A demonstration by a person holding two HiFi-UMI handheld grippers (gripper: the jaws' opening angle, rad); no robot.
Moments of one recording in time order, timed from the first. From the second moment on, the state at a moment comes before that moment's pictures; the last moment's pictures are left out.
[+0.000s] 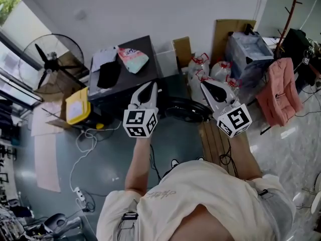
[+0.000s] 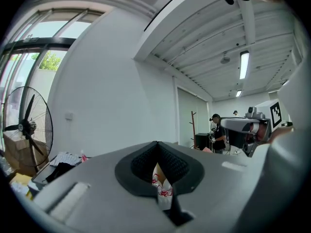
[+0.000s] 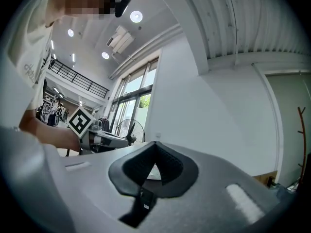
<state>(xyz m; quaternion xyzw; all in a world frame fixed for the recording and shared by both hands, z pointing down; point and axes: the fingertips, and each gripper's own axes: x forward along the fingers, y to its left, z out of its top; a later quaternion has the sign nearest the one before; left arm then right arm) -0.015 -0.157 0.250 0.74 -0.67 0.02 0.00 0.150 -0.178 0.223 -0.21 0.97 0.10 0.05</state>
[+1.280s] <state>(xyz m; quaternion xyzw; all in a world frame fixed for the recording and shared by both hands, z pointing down) -0.007 -0.124 0.284 0.75 -0.66 0.05 0.02 0.159 -0.169 0.269 -0.23 0.97 0.05 0.01</state>
